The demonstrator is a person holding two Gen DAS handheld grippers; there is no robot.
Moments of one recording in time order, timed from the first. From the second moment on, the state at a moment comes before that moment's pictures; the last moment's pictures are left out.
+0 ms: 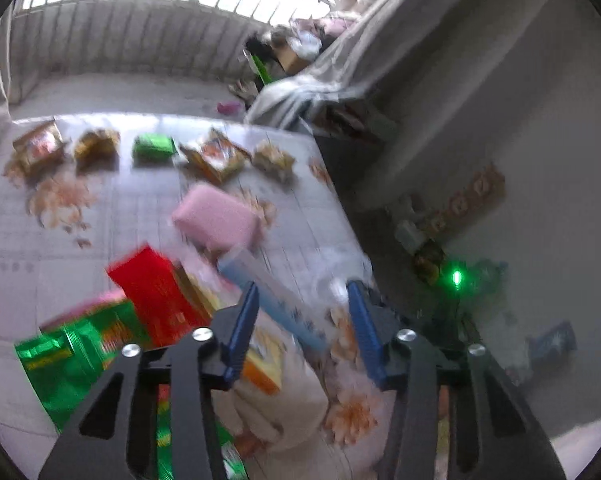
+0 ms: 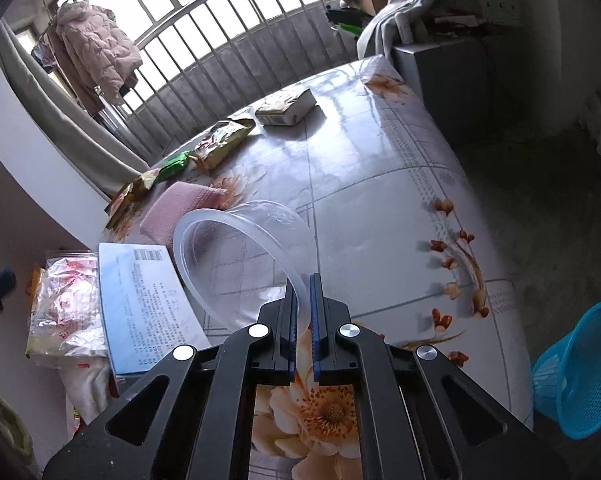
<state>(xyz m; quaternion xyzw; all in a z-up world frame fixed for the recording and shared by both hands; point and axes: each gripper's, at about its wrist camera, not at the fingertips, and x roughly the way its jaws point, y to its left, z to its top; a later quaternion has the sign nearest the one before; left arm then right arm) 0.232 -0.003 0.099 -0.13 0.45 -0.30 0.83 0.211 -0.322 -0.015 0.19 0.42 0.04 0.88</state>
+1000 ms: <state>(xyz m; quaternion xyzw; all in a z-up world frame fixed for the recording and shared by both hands) 0.479 -0.027 -0.021 -0.01 0.66 -0.28 0.70 0.213 -0.327 -0.014 0.23 0.42 0.03 0.88</state>
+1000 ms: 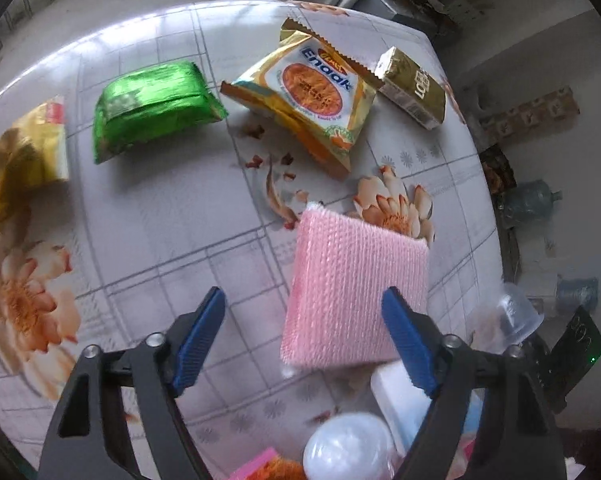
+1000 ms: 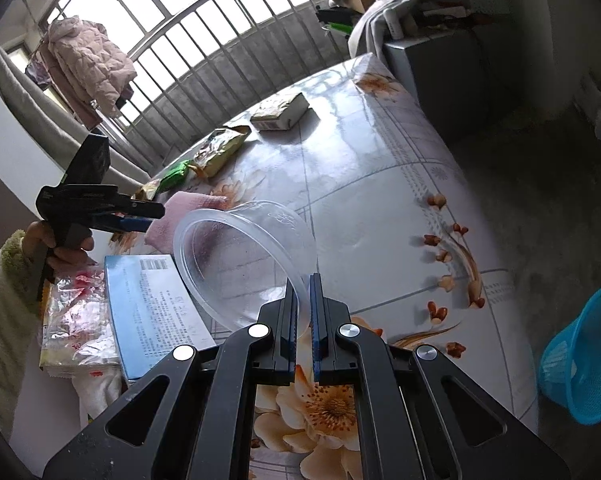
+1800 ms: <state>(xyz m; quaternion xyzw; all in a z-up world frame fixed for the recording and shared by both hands) 0.464 -0.014 0.039 -0.07 0.56 -0.32 0.76 0.204 -0.328 -0.011 0.24 0.42 0.02 0.88</state>
